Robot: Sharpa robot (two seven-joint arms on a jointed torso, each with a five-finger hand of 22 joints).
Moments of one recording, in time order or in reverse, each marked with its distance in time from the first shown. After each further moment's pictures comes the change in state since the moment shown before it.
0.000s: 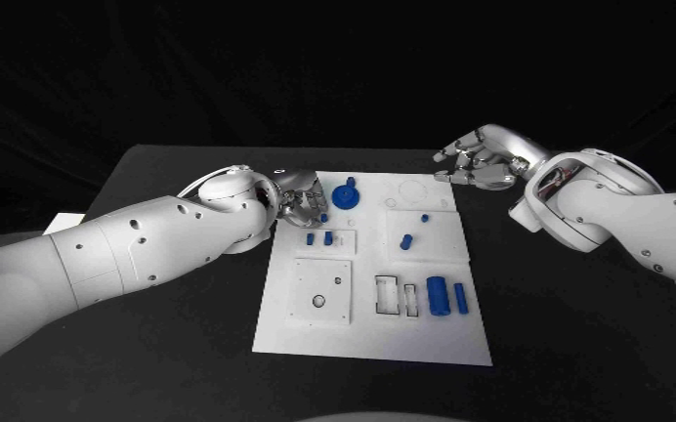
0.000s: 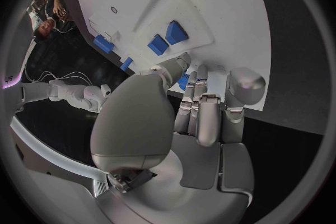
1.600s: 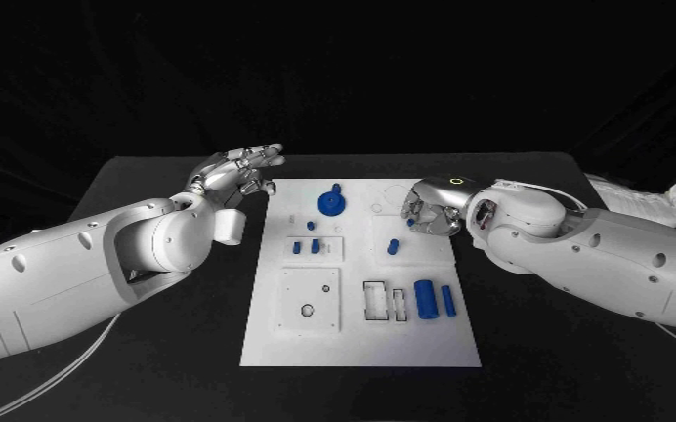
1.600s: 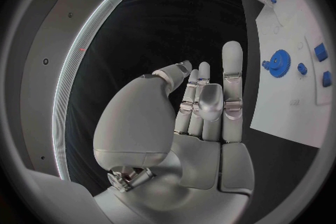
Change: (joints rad) left arm -0.004 -0.229 -0.012 0.206 1.659 -0.190 0.569; left_hand -0.040 0.073 -0.025 0.022 0.064 0.051 0.014 0.050 0.005 0.004 0.000 0.220 0.074 -0.107 0.010 -0.177 -0.372 0.054 -0.152 0.023 -0.373 -0.318; right arm -0.078 0.118 -0.014 -0.018 -0.523 0.172 -0.161; right_hand 0.072 -0.096 0.278 -0.055 -0.087 0.081 0.006 -0.010 0.000 0.043 0.020 -0.512 -0.676 -0.003 0.016 -0.050 -0.001 0.015 -0.003 0.018 -0.044 -0.062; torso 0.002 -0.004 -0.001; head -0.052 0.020
